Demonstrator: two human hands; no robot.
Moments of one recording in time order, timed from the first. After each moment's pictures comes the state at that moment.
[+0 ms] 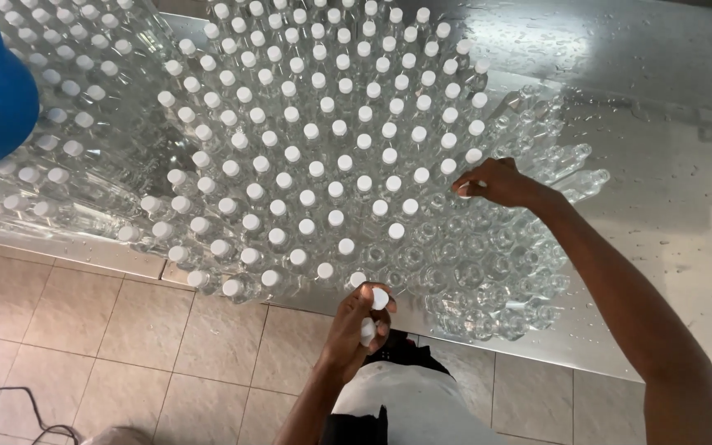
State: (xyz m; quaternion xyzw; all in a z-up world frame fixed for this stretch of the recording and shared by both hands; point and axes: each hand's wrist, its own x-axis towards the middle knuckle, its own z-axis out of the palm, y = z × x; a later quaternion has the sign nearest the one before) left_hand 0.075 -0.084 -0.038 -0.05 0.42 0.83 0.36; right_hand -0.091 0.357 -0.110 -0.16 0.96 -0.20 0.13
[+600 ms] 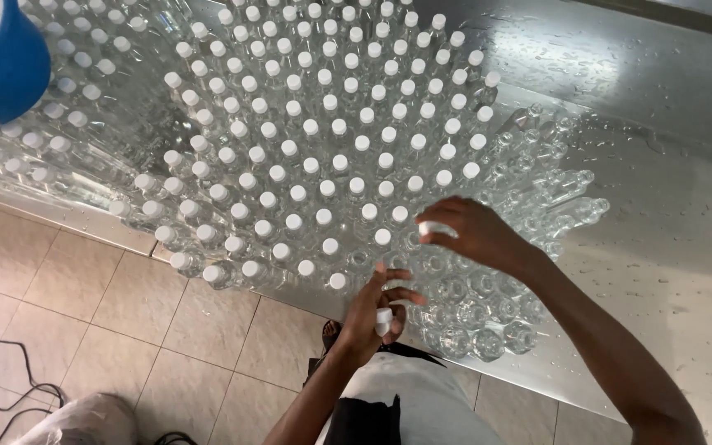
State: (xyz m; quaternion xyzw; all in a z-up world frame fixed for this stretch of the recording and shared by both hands) left_hand 0.065 0.000 -0.015 -0.12 0.39 0.84 0.36; right_hand -0.023 0.266 -0.013 -0.25 0.94 -0.22 0.08
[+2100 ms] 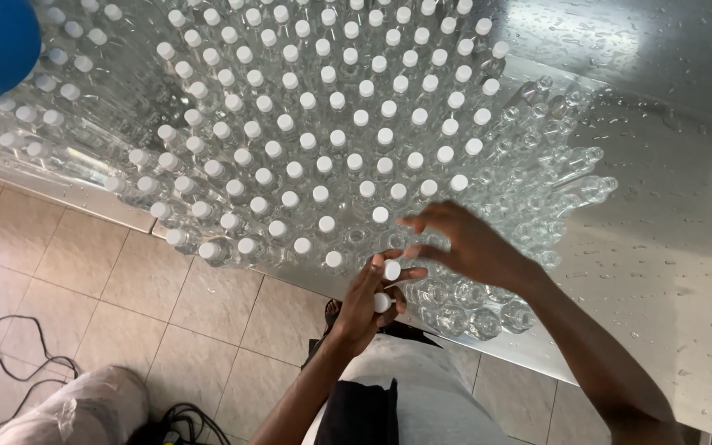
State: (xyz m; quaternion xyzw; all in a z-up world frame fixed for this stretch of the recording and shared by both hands) left_hand 0.083 0.004 -0.035 -0.09 0.41 0.85 0.33; right_hand 0.026 0.230 0.038 -0.21 0.90 -0.35 0.13
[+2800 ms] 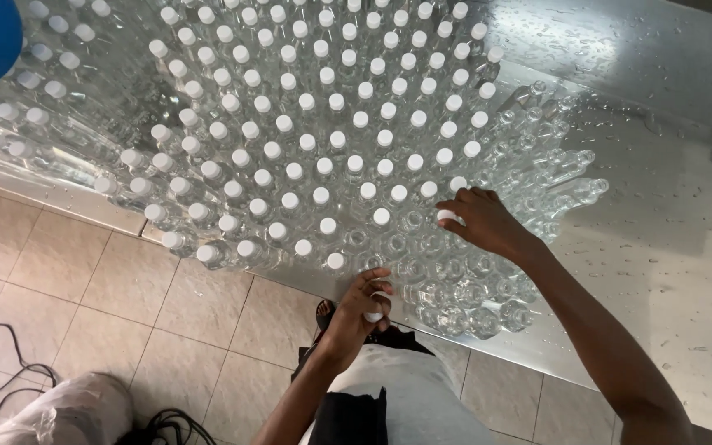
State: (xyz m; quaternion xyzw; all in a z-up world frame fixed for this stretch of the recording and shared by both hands) left_hand 0.099 -0.033 -0.052 -0.15 0.38 0.84 0.36; right_hand -0.014 0.309 -0.094 -0.16 0.96 -0.13 0.17
